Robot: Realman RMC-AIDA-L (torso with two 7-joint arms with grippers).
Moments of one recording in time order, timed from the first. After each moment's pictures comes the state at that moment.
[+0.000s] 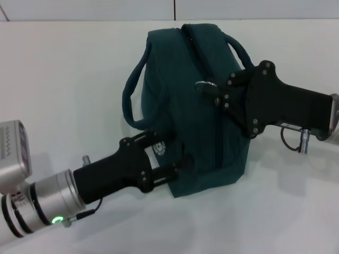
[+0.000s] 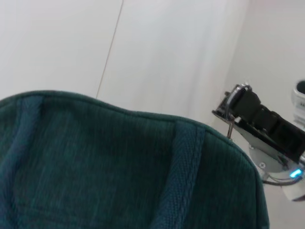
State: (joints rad) left arm -0.41 -2.10 1.15 0.12 1.27 1.60 -0.81; right arm 0.63 2.03 -1.37 -0.28 -1.04 -1.68 0.52
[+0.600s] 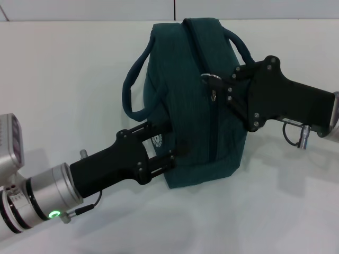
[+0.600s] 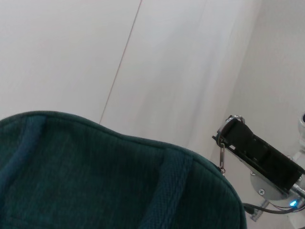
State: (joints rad) left arm -0.42 -2.09 1.16 0.11 1.23 1.62 -0.86; right arm 0.62 2.03 -1.37 -0.28 -0.99 -1.65 0.47
